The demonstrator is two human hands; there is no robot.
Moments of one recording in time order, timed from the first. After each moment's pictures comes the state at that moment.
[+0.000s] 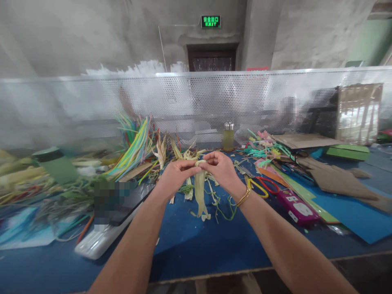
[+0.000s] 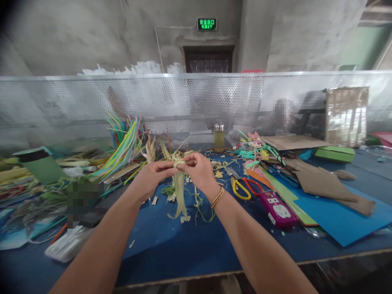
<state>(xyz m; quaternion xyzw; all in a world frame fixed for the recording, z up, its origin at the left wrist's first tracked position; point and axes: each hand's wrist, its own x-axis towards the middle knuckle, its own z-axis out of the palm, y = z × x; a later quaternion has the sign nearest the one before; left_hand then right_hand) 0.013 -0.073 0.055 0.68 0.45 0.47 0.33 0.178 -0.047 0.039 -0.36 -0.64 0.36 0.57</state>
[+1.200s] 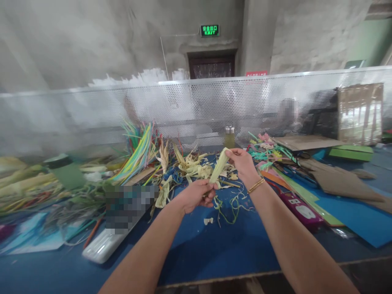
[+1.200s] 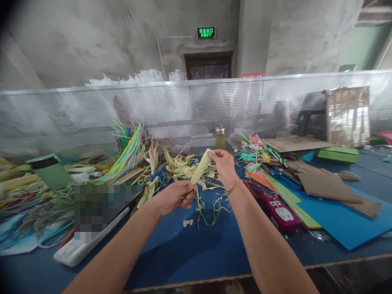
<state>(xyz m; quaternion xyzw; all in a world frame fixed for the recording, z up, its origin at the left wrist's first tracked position) 0.047 -0.076 0.022 0.56 0.41 0.30 0.66 0.229 -0.002 0.039 -0.36 -0.45 0.41 0.70</state>
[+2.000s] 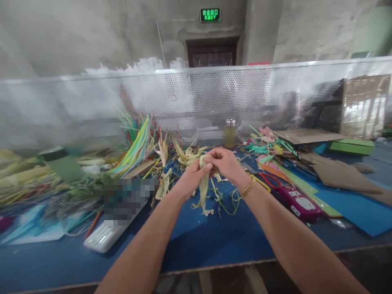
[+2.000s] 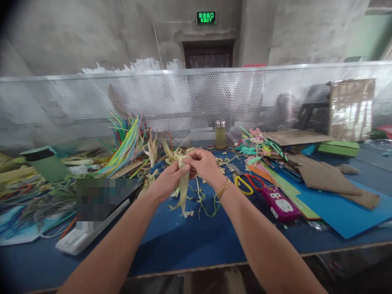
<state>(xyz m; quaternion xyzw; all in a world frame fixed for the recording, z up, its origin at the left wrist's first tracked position) 0.048 -0.070 0.032 0.61 0.33 0.49 0.53 0.187 -0.042 0.042 -0.31 -0.63 0.44 0.56</state>
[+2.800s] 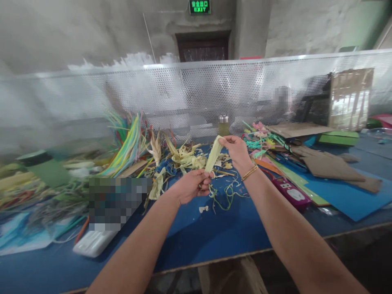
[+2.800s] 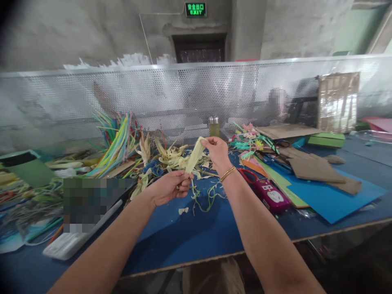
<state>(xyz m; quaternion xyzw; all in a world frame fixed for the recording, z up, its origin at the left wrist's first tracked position) 0.053 -0.076 0.023 0.51 0.40 0.32 0.70 0.230 -0.004 0.044 -0.37 -0.49 0.34 0.71</state>
